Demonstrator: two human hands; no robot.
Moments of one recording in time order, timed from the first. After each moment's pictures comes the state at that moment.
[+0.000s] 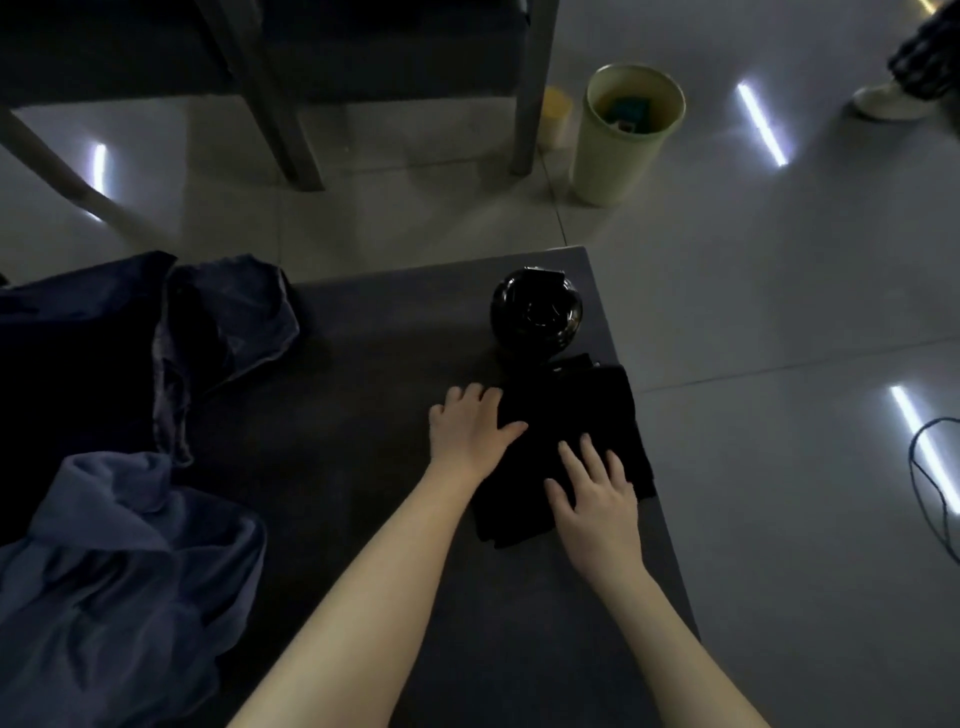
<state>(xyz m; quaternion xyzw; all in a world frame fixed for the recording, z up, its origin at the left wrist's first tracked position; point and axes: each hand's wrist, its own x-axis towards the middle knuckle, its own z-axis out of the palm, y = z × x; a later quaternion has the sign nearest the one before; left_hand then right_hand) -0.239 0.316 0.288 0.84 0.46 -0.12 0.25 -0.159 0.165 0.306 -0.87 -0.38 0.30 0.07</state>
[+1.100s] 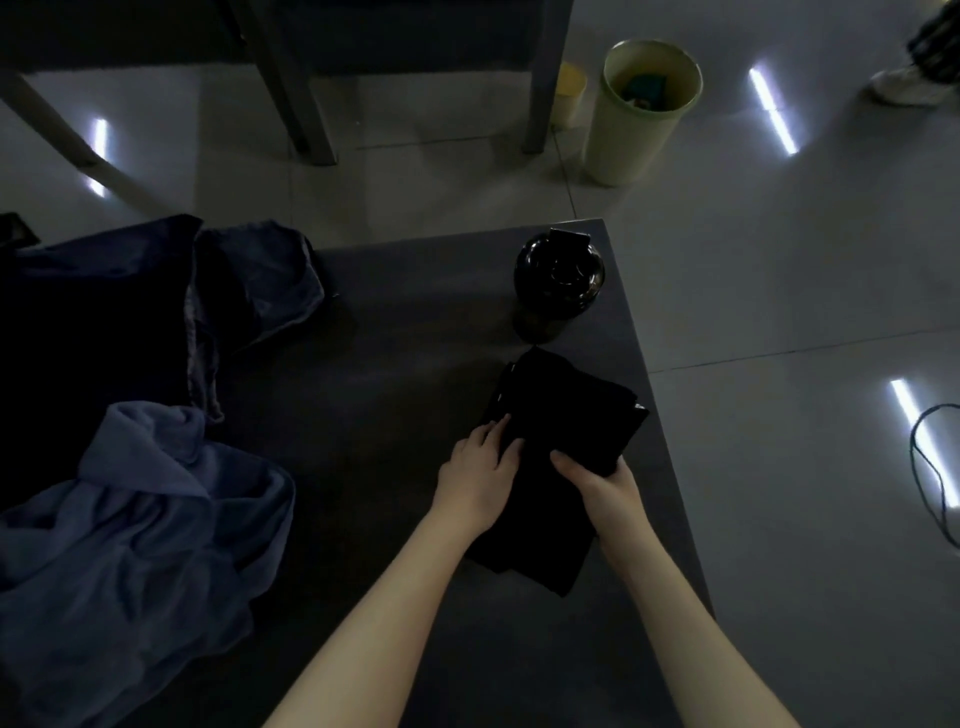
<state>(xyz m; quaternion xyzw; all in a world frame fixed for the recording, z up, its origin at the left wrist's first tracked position) -0.302 0.253 0.294 0.72 0.48 -0.08 0.50 -0.185 0.159 0.326 -0.70 0.01 0.49 0.51</state>
